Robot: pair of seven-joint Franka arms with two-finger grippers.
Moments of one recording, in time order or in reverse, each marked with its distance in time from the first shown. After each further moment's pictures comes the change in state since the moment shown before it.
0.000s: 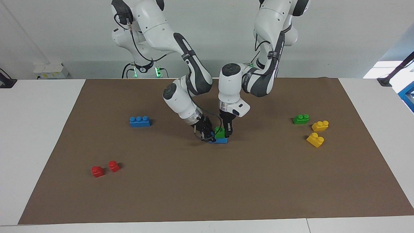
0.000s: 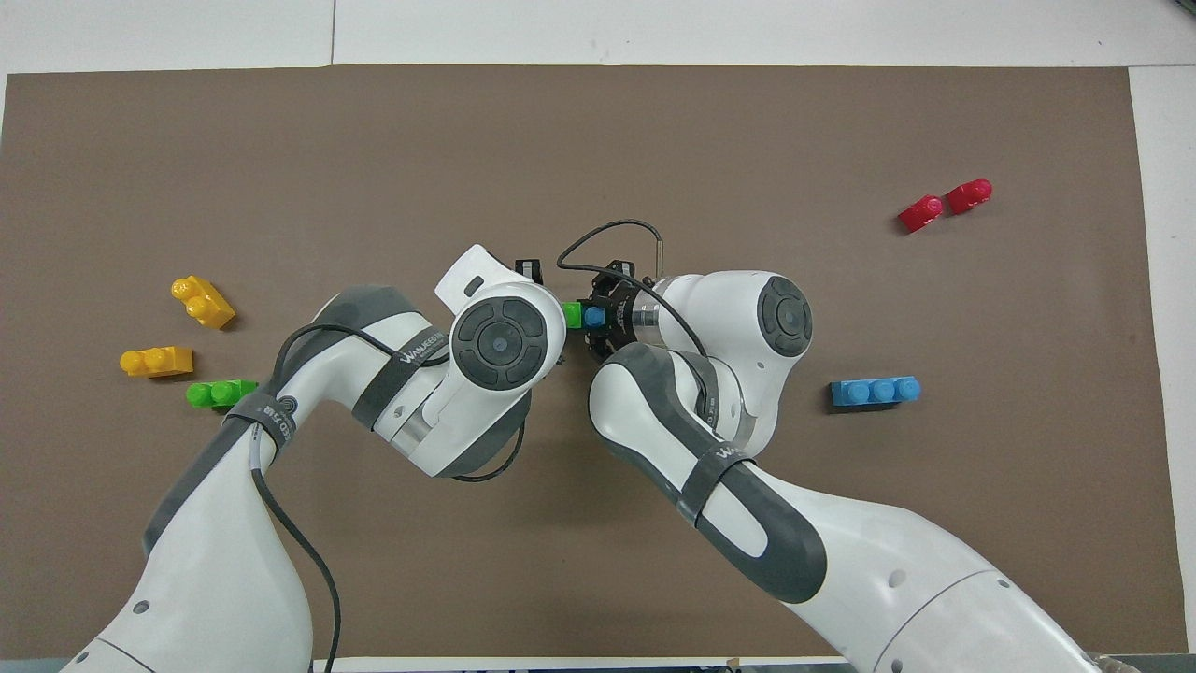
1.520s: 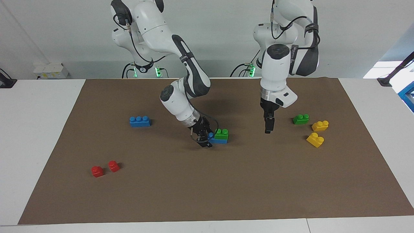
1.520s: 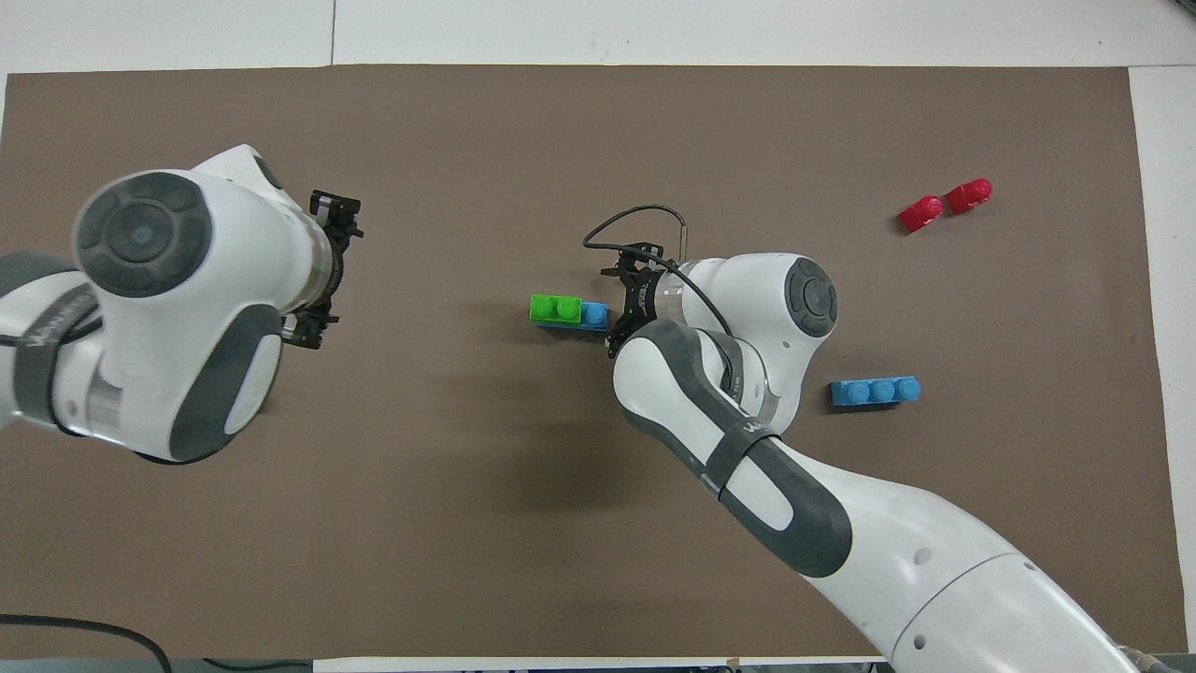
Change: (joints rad) left arm 0.322 -0.279 0.013 0.037 -0.176 -0.342 0.837; right arm -0.060 0.002 -0.012 0.020 0.001 -0.065 0.016
